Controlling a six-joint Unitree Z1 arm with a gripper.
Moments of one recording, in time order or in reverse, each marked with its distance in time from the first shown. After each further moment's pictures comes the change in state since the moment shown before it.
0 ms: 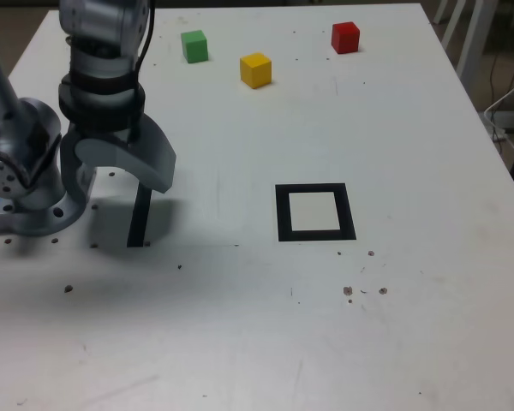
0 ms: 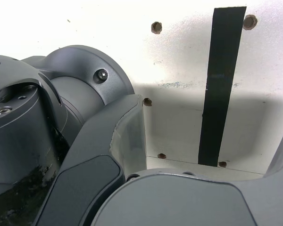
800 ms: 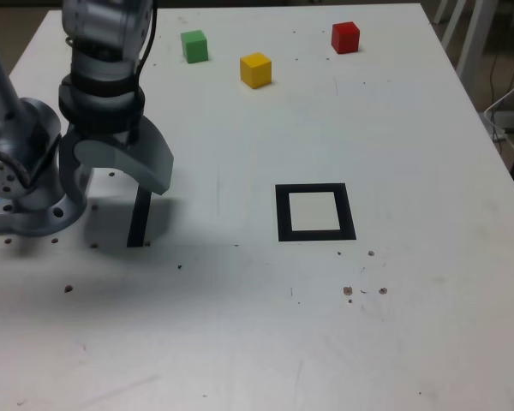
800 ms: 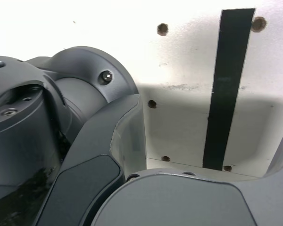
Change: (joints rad) arm 0.000 0.023 -0.002 0.012 0.005 0.000
